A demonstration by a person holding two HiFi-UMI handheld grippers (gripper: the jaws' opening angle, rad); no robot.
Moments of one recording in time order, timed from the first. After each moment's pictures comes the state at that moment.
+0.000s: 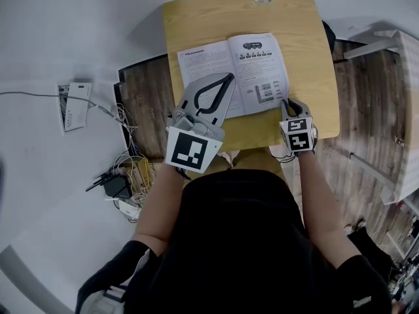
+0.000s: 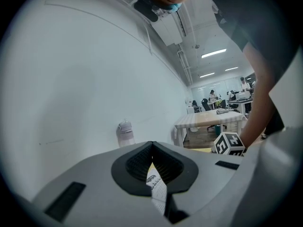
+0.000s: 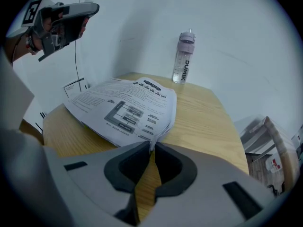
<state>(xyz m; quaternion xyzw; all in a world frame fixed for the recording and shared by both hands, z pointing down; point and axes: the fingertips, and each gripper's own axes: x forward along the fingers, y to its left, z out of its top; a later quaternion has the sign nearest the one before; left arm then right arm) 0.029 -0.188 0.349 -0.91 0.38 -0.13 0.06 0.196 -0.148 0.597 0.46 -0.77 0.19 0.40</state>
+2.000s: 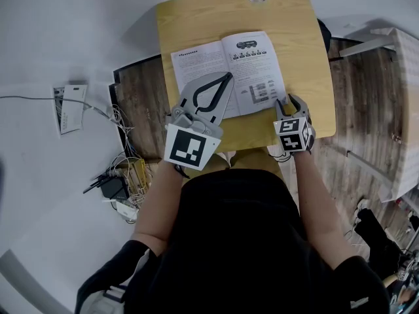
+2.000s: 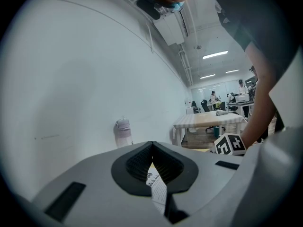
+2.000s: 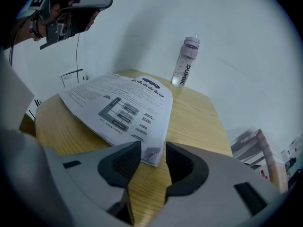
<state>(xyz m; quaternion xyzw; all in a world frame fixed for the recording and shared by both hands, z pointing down) 0.039 -0.193 0.360 -0.92 0.38 -0.13 0.04 0.204 -0.154 0.592 0.47 -0.76 0.14 0.43</state>
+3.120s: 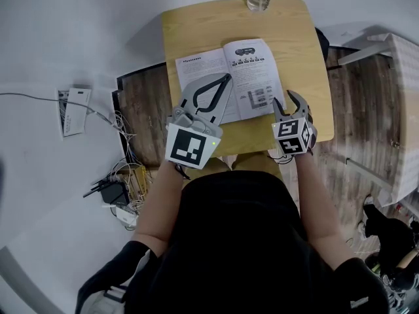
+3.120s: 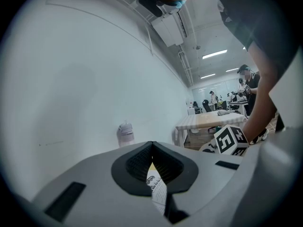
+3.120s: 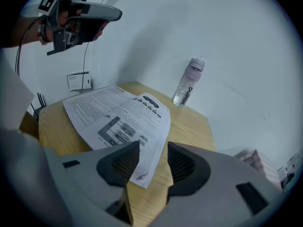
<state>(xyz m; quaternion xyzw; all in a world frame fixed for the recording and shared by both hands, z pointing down) 0.034 -0.193 0.342 -0.91 0.39 -0.12 0.06 0.184 -0.175 0.540 0.46 -0.78 0.07 0.42</state>
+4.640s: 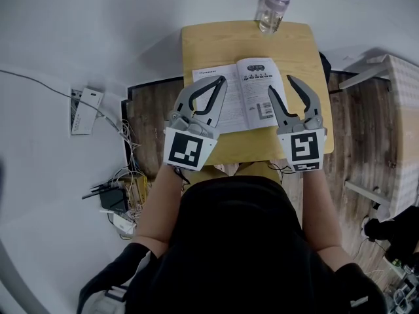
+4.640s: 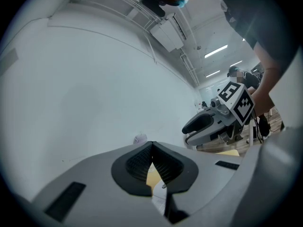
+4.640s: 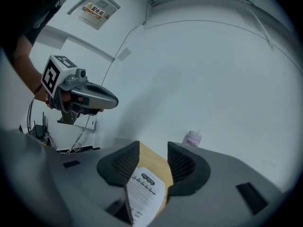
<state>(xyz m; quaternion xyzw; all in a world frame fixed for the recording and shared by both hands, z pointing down) -0.016 -0.181 0.287 -0.89 0.44 -0.10 0.11 0.097 -0.192 0.318 0.45 -0.86 -0.09 0.20</state>
